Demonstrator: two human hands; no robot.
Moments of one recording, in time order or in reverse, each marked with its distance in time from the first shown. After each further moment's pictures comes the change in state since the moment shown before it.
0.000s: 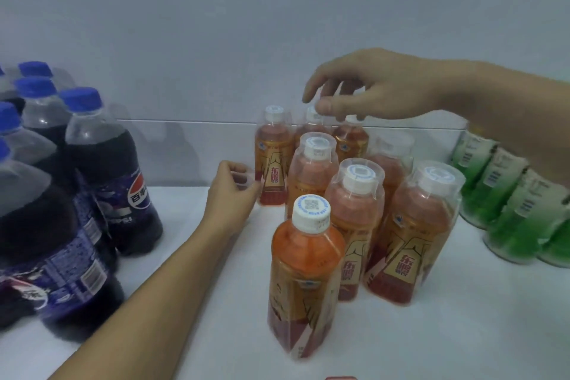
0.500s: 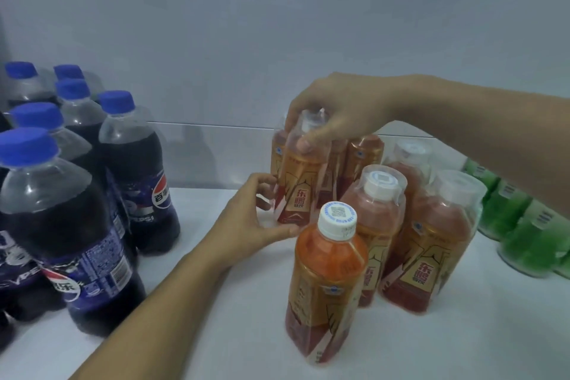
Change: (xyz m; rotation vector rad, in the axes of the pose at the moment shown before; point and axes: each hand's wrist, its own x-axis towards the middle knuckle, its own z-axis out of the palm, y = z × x) left_hand -0.034 -0.008 -0.033 0.129 -0.321 0.261; right_hand 0.048 -0.033 0.023 -0.223 -0.127 -0.062
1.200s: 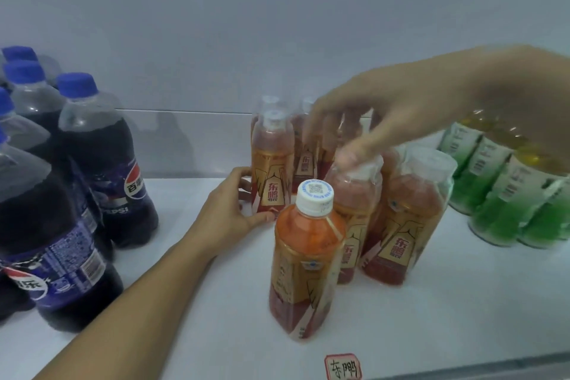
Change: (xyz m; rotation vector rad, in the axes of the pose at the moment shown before) left_hand 0.007 -0.012 0.009 0.076 0.004 -0.018; right_hand -0.083 -0.015 -0.019 0.180 -0.251 0.008
